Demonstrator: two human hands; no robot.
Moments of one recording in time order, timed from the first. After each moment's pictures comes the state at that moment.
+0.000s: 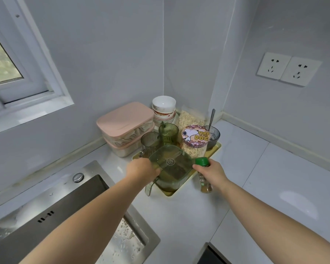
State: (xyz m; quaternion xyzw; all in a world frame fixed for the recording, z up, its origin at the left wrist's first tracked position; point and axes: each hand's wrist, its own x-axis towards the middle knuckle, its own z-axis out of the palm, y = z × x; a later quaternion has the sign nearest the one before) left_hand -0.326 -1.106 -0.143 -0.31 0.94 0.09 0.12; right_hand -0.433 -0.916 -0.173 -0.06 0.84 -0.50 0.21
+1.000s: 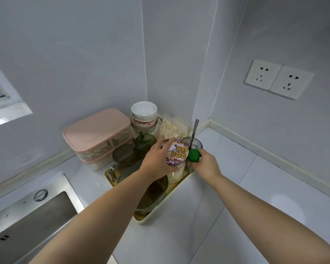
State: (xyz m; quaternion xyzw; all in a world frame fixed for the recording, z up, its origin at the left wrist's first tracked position) left_hand -0.462 -1.055 -0.149 -0.13 0.96 0.23 -0.03; right_hand -0.546 -0.896 -0.158 -0.16 0.90 -0.38 0.12
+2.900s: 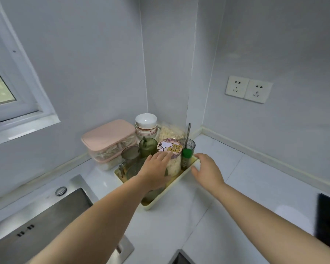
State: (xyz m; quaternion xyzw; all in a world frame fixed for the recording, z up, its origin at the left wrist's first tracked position) left_hand -0.381 -1.016 -0.108 -0.05 1.00 0.07 0.00; right_hand -0.462 -0.844 -0.113 -0.25 0.92 -0.28 0.02
